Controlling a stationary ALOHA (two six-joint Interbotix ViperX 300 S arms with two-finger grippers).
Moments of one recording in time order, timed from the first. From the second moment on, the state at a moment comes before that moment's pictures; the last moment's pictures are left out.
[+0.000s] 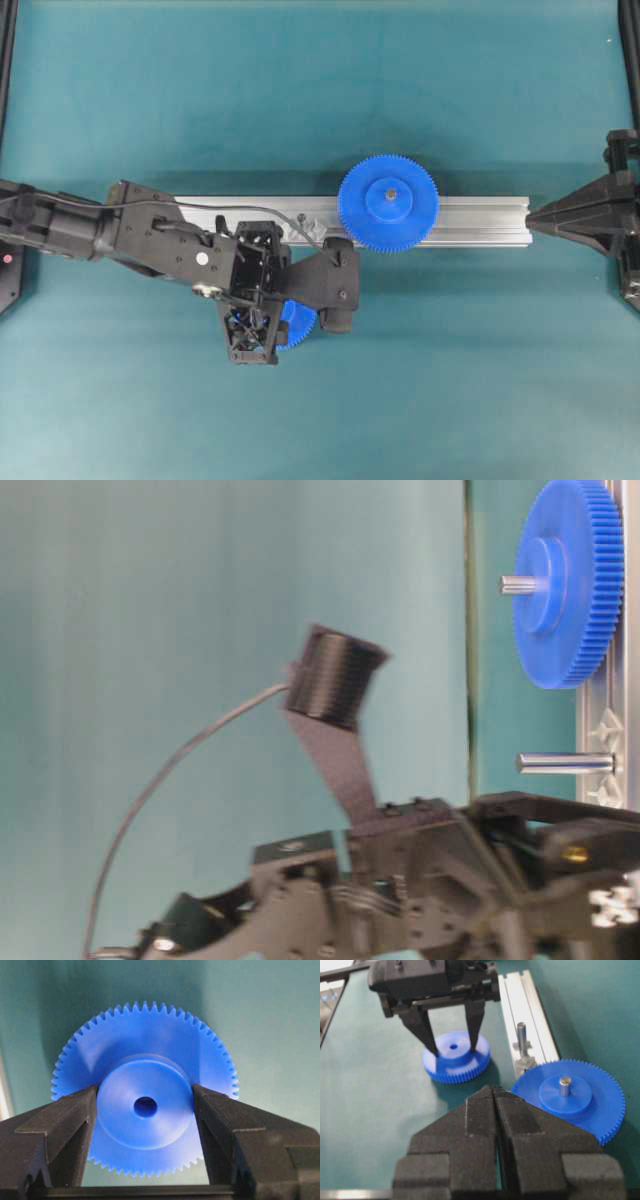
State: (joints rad) left arm -0.13 0.21 0.33 0.02 0.72 -0.10; right arm -0.01 -1.08 1.29 0.02 0.01 0.18
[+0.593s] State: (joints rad) left arm -0.11 0.14 0.24 0.02 0.88 -0.06; right arm -0.01 -1.11 1.30 0.02 0.01 0.18
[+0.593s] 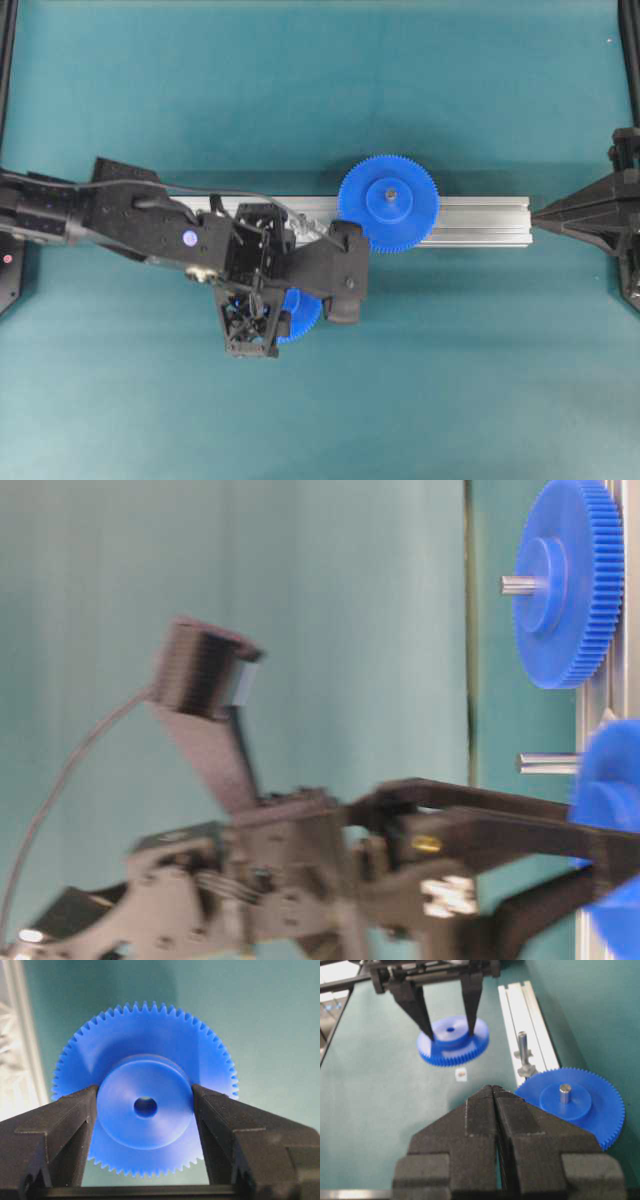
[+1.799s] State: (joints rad) left arm 0.04 0.11 0.12 0.02 0.98 0.07; right arm -0.01 -1.11 1.30 0.02 0.01 0.18
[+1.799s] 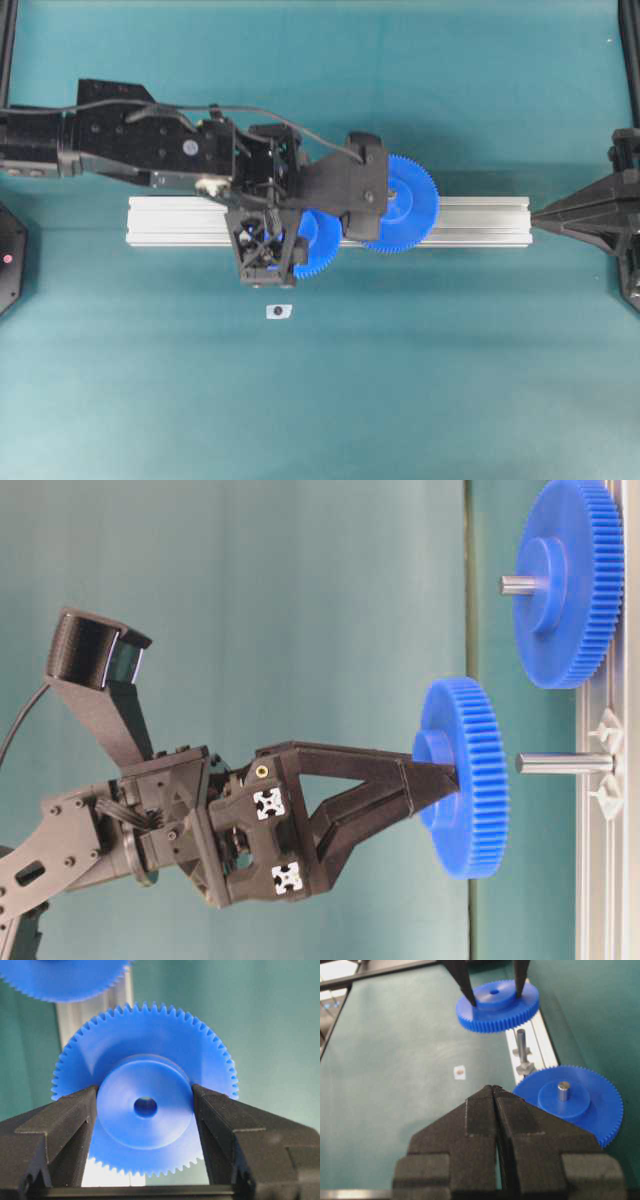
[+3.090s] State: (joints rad) left arm 0.08 0.18 0.14 0.02 0.92 0.10; right arm -0.02 -1.11 1.30 0.02 0.01 0.18
